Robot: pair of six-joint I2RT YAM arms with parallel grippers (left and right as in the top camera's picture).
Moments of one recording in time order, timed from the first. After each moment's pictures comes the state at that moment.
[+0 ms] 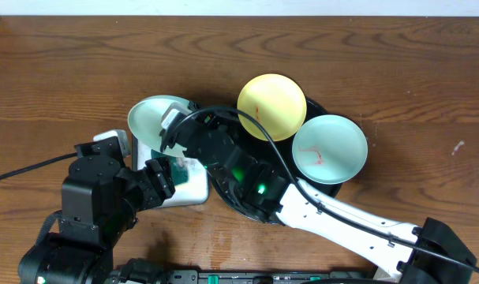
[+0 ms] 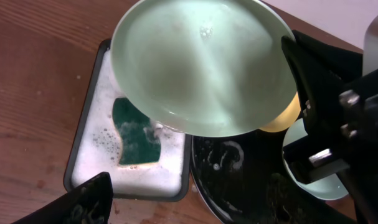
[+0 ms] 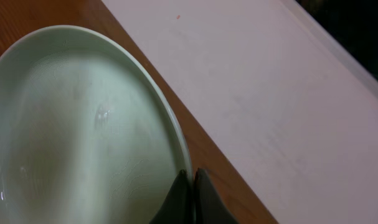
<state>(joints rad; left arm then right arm) -0.23 0.75 1.16 -1.15 -0.03 -0.51 1.06 1.64 1.21 0.15 0.53 -0.50</state>
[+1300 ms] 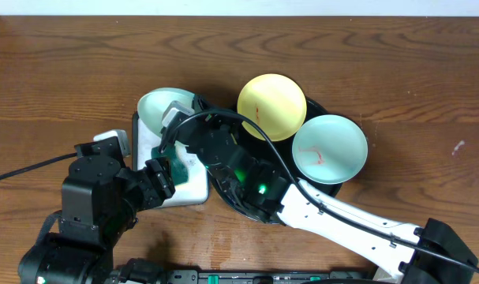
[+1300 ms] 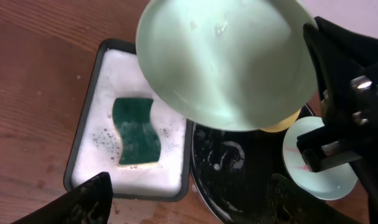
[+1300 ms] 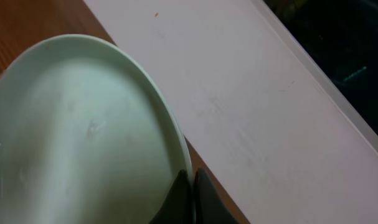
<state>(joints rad) -0.23 0.75 1.16 -1.15 -0.03 -0.51 1.06 1.64 1.22 0.18 0.60 -0.61</state>
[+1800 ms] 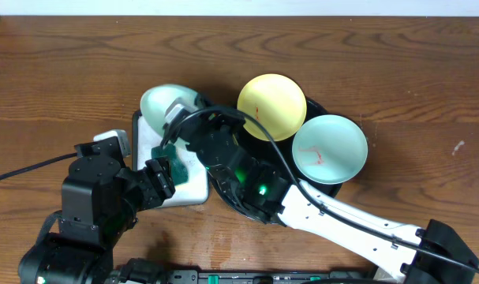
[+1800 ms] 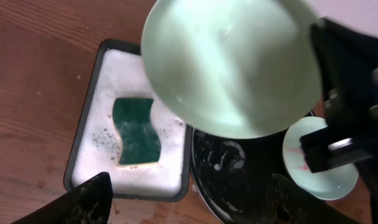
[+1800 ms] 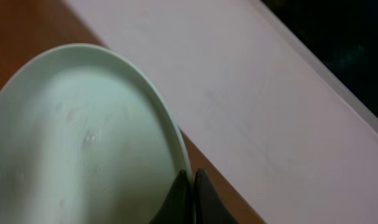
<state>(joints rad) -0.23 0.75 1.16 -1.15 -0.03 -0.51 1.06 1.63 1.22 0.18 0.66 -0.50</state>
